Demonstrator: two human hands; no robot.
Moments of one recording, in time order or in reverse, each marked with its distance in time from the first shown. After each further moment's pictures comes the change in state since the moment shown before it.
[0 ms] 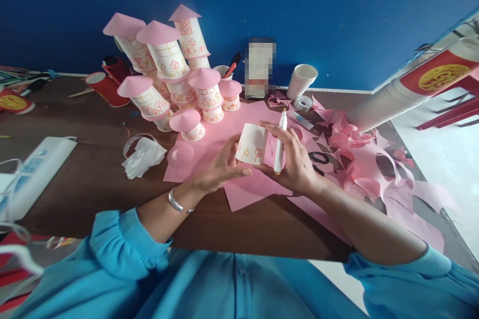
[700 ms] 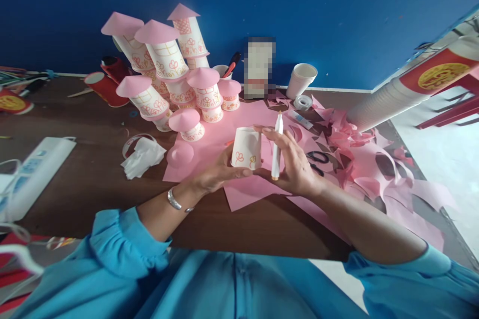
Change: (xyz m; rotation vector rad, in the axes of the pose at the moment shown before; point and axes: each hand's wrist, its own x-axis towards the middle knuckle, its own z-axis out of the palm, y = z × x) left_hand -0.002 0.002 0.000 -0.180 -0.091 -0.242; right_hand 0.003 -0.005 -0.005 0.075 -0.056 -0.057
